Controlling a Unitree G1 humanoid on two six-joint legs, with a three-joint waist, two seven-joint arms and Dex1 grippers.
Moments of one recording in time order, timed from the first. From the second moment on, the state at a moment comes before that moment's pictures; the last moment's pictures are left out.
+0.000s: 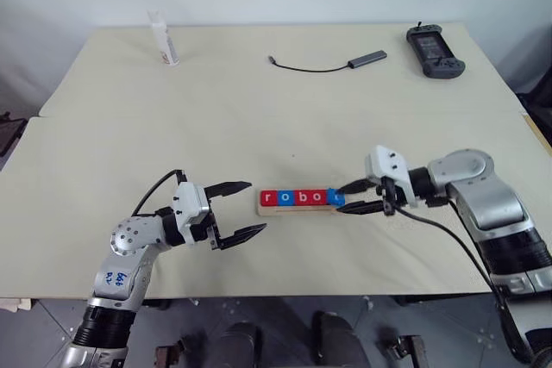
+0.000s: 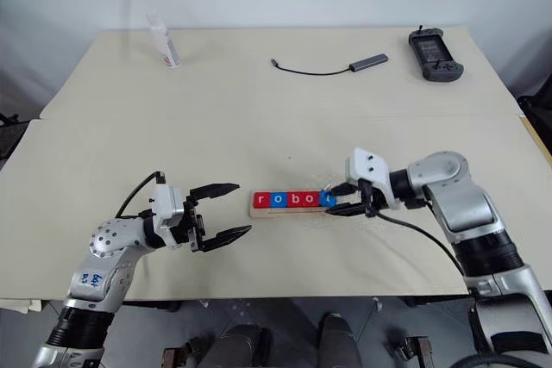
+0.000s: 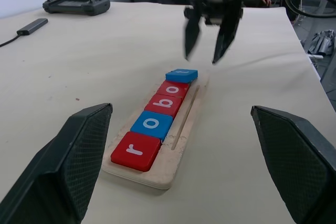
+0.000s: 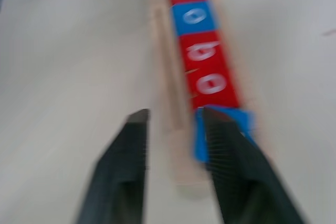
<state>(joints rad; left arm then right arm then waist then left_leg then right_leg) -0.18 0.48 0.00 -0.10 -0.41 0.00 -0.98 -0.56 -0.76 0.19 0.03 0.20 0.38 1.37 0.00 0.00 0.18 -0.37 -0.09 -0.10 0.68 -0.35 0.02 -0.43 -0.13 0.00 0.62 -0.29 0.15</state>
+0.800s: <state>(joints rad) -0.18 0.48 0.00 -0.11 -0.41 0.01 -0.97 -0.59 -0.75 0.19 0.11 0.19 0.36 1.32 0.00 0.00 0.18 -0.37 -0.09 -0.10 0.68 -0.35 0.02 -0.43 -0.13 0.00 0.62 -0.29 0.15</state>
